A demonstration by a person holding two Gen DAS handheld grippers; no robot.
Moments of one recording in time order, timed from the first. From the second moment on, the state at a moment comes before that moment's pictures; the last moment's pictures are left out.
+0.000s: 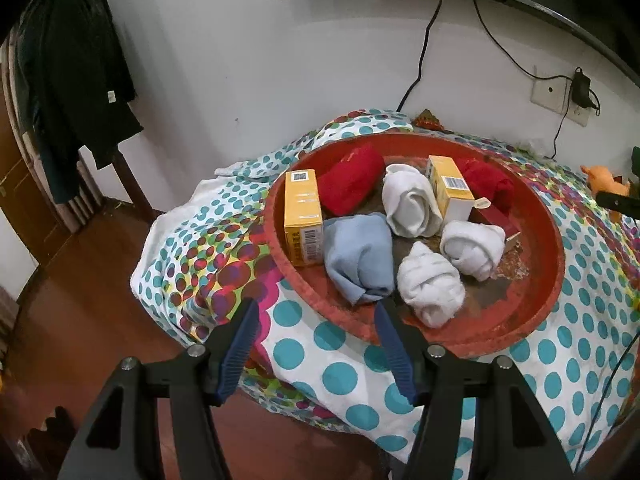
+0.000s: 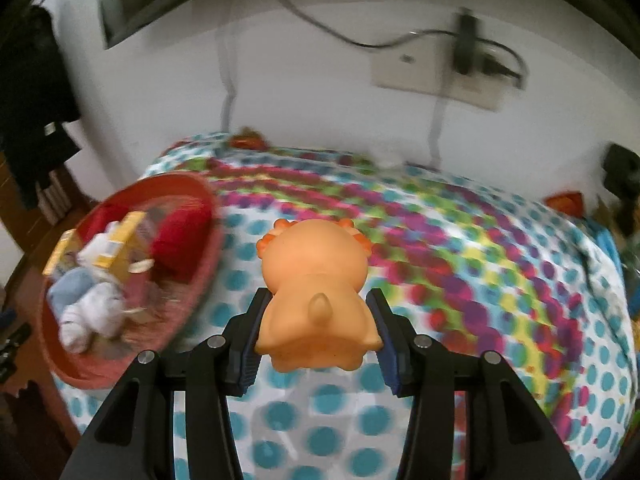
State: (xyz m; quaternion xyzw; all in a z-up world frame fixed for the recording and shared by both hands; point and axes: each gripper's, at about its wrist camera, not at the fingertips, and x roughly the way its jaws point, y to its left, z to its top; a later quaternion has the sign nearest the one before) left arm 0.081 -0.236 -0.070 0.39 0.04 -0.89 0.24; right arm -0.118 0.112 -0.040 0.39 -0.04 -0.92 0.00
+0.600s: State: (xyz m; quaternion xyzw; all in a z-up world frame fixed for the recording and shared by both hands) left arm 0.081 -0.242 -0.073 0.40 0.07 -0.88 0.25; right arm -0.101 0.034 -0.044 0.41 0.01 -0.91 0.09
